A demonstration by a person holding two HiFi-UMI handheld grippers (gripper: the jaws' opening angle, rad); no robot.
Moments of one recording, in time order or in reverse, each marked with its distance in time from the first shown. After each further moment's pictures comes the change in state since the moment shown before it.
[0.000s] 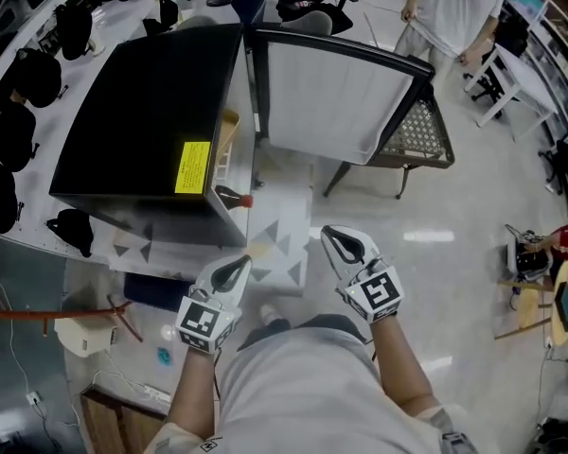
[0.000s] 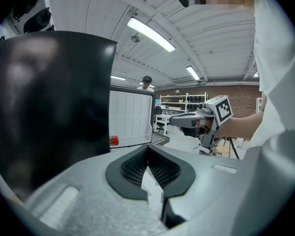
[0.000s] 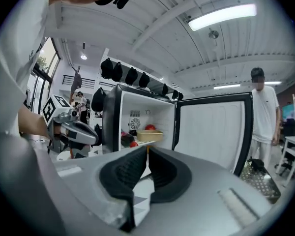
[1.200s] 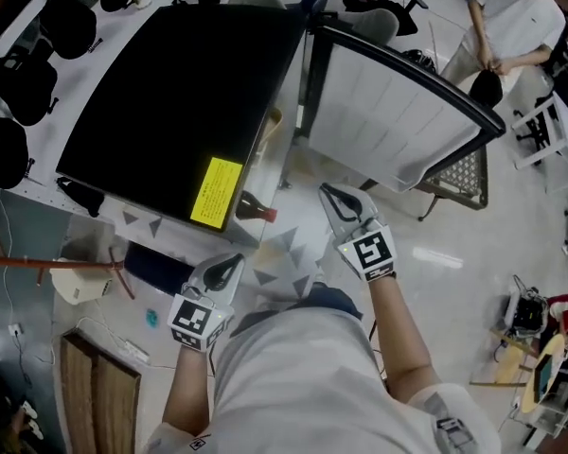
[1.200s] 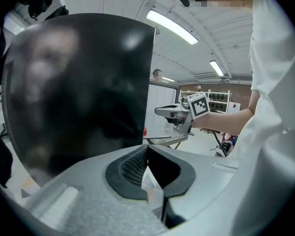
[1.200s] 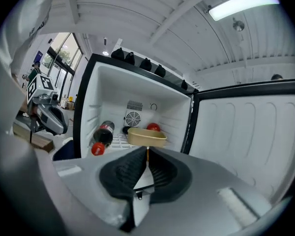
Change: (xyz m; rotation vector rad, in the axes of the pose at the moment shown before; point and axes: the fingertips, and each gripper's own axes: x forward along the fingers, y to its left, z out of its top) left arm 0.005 0.058 -0.019 -0.124 0.082 0.217; right arm 0.157 -0.053 0.007 -0.175 0.008 0.219
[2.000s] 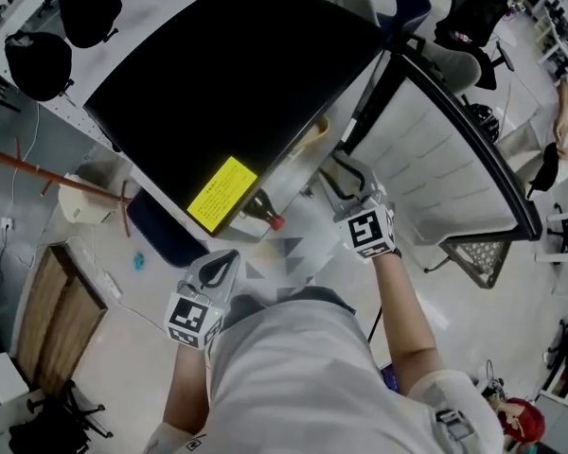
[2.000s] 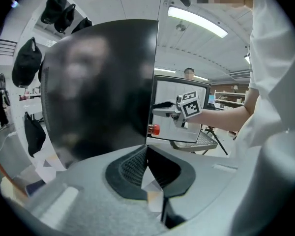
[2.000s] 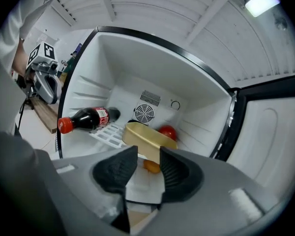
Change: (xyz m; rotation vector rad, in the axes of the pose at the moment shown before) left arm 0.005 0.001 -0.005 -0.153 0.007 0.380; right arm 0.107 -0.019 -0.001 -0.312 -0.047 0.313
